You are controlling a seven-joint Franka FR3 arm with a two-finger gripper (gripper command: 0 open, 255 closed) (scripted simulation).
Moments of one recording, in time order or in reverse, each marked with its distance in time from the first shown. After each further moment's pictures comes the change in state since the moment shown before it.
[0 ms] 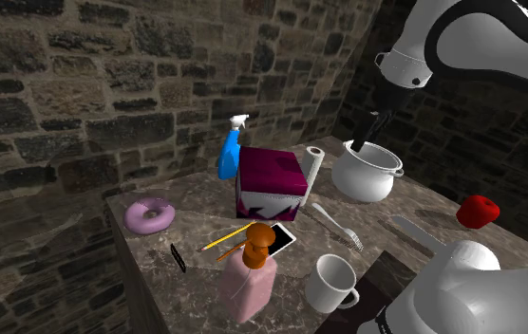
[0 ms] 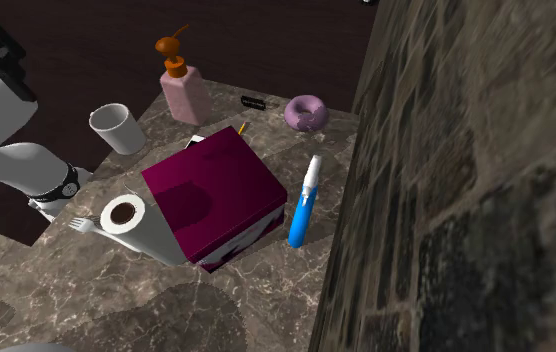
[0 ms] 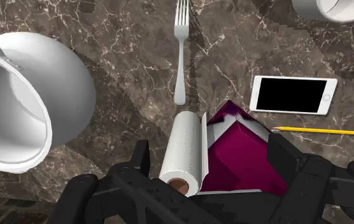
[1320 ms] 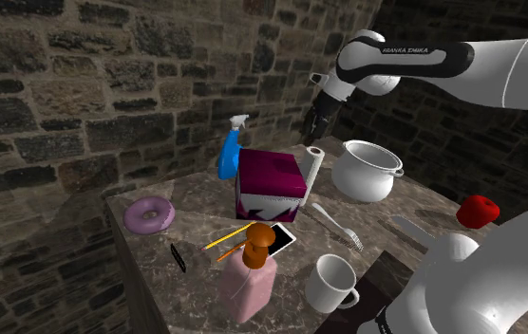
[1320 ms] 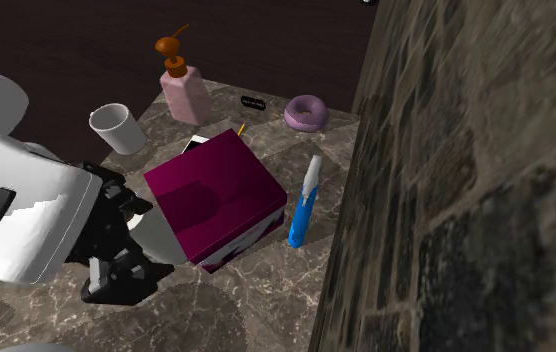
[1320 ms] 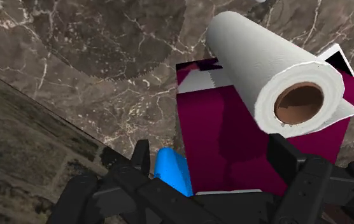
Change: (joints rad) arm 0.299 0.567 -0.480 0.193 0.226 0.402 -0.978
